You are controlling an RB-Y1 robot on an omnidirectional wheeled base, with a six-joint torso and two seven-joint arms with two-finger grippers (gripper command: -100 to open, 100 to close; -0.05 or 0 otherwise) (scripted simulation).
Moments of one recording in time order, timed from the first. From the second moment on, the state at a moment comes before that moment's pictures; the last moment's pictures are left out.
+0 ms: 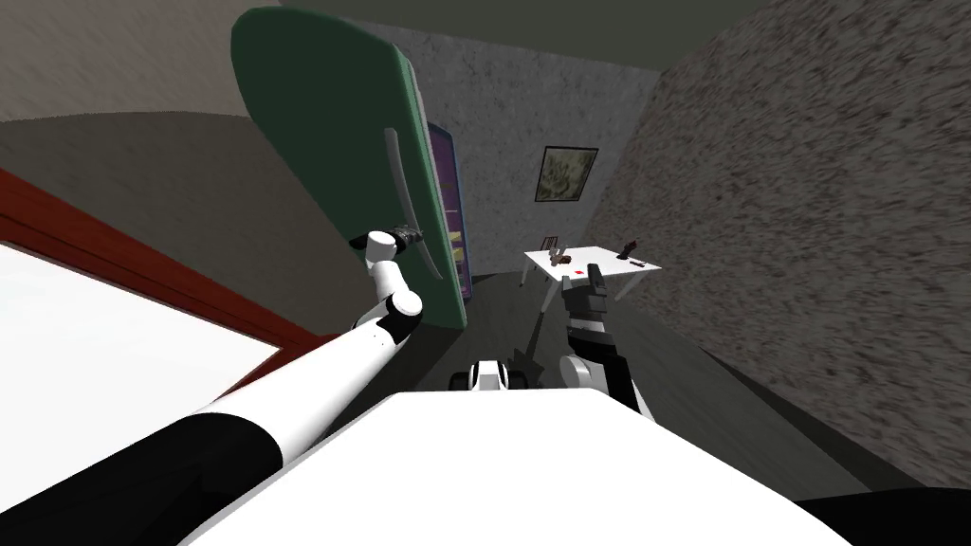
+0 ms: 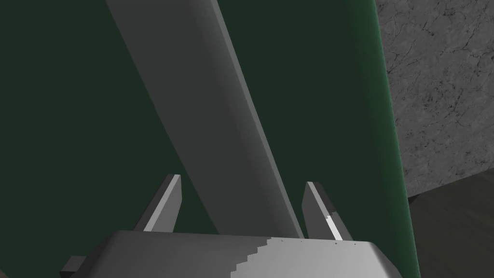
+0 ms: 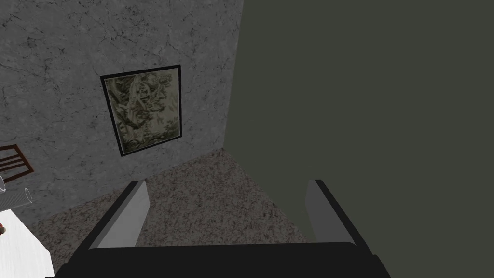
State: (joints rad) left arm -1.09 0.23 0.92 -1.14 0.48 0.72 0.25; right arm 0.50 0.01 0.01 -2.31 -0.08 -0.37 0.00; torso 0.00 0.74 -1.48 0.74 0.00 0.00
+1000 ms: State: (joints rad) left arm -1.08 0.19 0.92 -1.19 0.69 1.02 0.17; right arm 0.50 0.01 0.01 -2.31 -0.08 -0.37 0.00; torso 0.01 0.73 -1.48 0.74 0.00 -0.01
